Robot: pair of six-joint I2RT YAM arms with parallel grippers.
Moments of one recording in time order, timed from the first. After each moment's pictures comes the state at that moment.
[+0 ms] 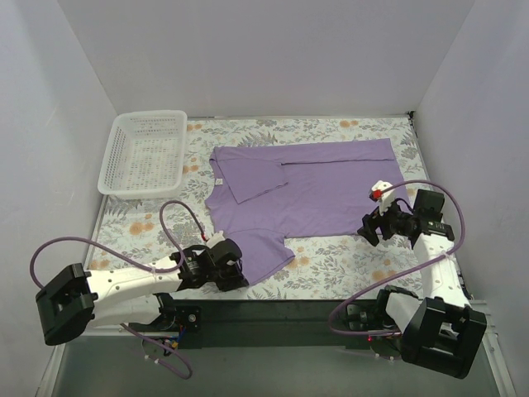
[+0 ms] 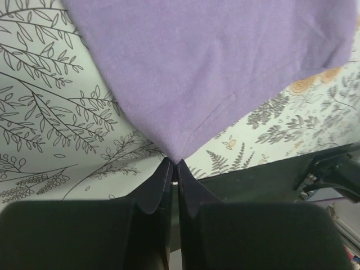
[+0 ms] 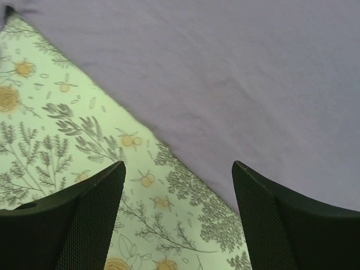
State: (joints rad) left arm -1.06 1.08 0.43 -0.39 -0.08 -1.37; right arm -0.24 0.98 0.59 -0.56 -0.80 -0.82
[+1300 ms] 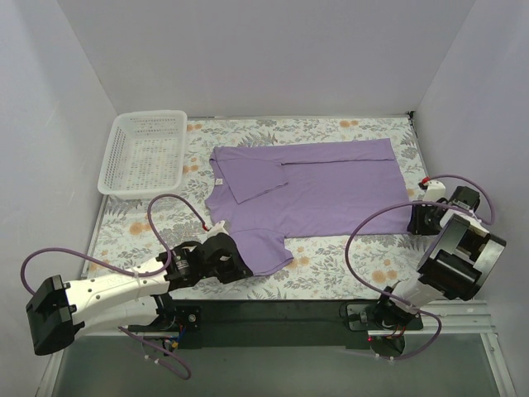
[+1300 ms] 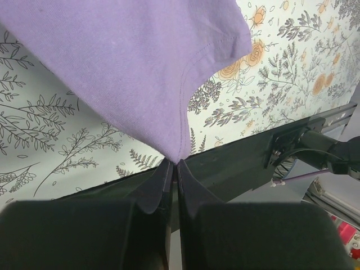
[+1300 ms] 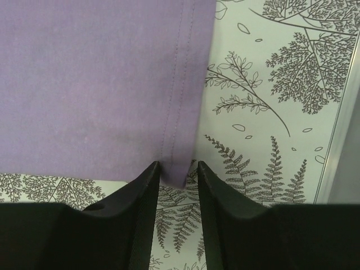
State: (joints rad) left arm -1.06 0.93 0.50 -0.42 -0.09 -1.26; right arm -0.60 1.51 0.75 -0.35 -0.41 -0.58
